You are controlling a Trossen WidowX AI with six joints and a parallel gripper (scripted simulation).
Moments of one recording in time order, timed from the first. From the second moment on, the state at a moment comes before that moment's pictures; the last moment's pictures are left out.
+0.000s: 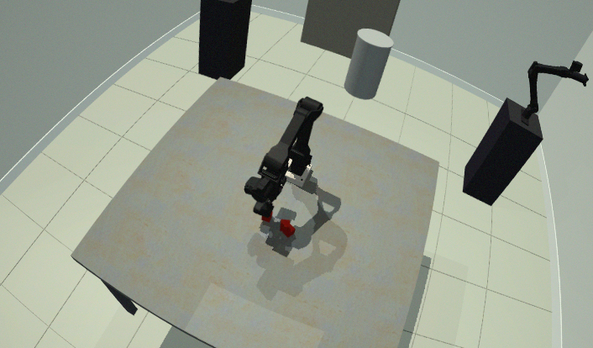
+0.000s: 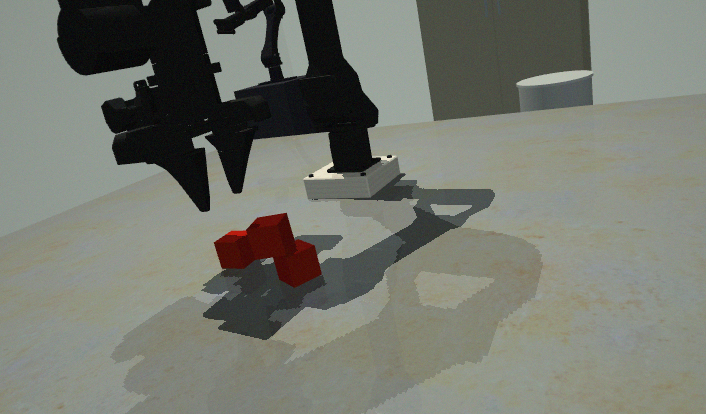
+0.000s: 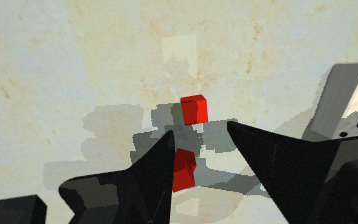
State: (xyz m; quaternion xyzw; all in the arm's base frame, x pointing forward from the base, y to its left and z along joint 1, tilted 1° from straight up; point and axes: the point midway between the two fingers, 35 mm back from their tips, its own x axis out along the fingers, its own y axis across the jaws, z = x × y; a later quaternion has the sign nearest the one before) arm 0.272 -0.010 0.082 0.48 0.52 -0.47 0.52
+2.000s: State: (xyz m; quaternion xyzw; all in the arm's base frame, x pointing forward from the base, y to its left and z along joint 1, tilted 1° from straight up) arm 0.275 -0.010 0.060 0.48 0.53 -0.47 0.52
